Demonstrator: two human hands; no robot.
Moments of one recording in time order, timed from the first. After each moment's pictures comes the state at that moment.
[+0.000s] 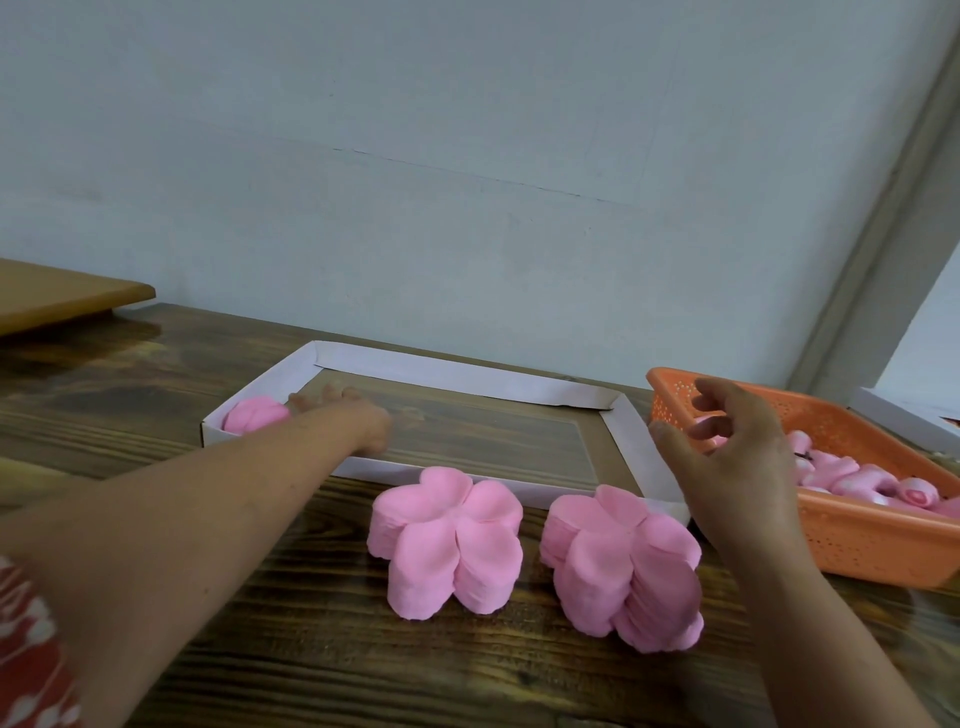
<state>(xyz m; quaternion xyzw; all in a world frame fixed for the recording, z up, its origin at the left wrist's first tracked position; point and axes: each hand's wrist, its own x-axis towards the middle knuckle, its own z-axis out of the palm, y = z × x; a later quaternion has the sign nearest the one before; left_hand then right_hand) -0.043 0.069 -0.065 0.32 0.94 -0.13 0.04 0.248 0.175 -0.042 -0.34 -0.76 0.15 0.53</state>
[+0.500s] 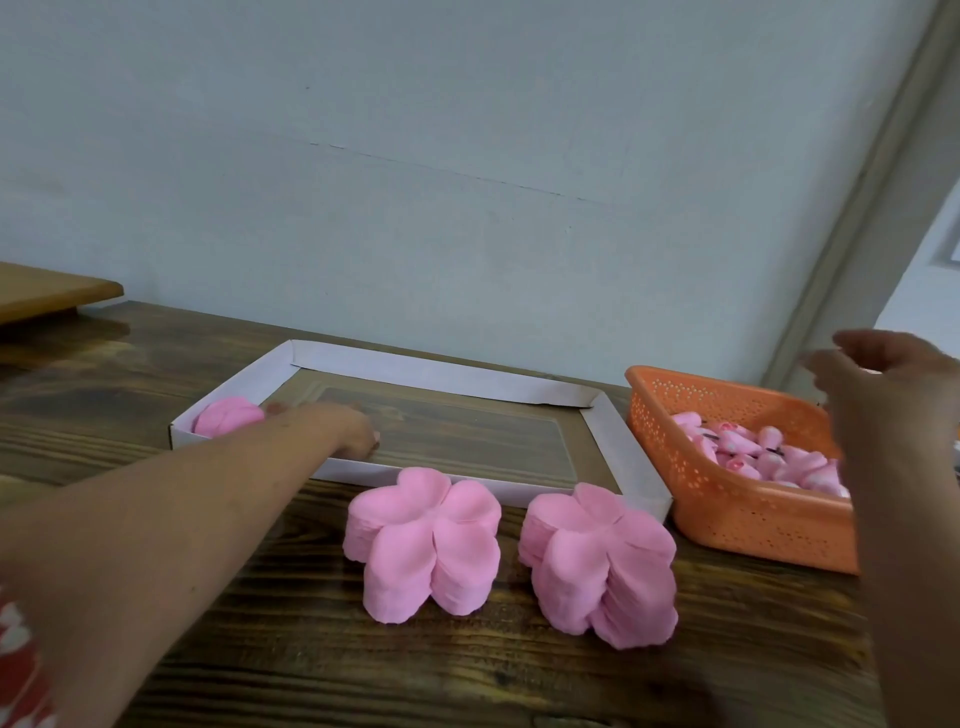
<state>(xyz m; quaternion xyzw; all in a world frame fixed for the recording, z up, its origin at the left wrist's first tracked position) -0.042 0.077 -0.066 0.40 0.91 -0.12 0.09 0.307 0.231 0.025 -0.43 -0.62 0.18 0.63</state>
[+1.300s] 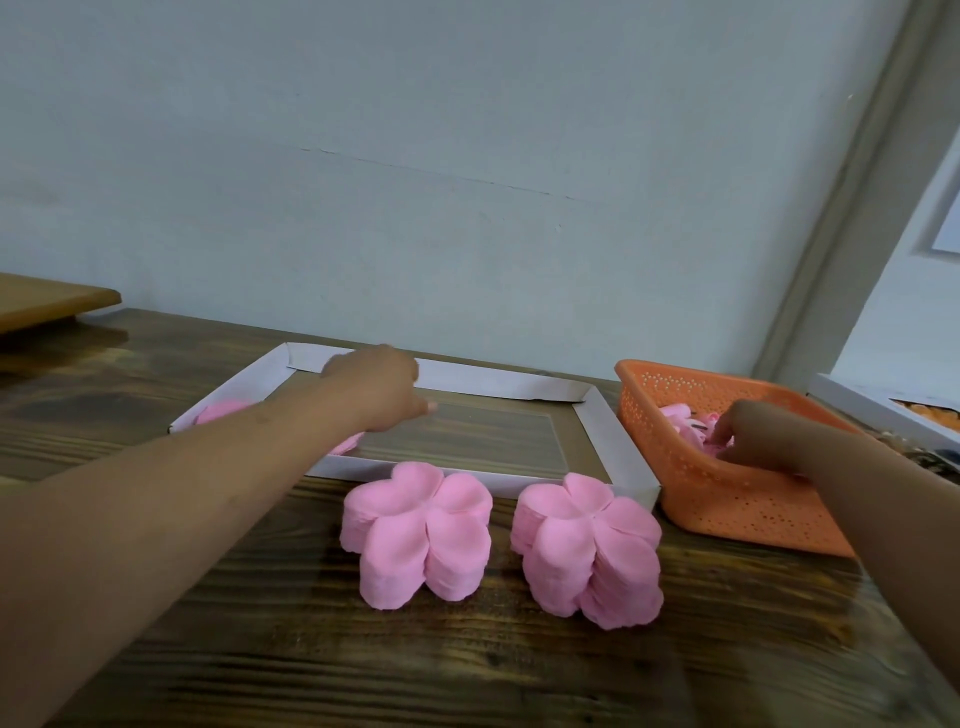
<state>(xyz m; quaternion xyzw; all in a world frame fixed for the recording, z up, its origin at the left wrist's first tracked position) 0.003 0.062 -0.017 0.51 0.86 0.07 -0.06 0.298 0.300 -0.005 -0.48 -0.88 -0.07 -0.04</state>
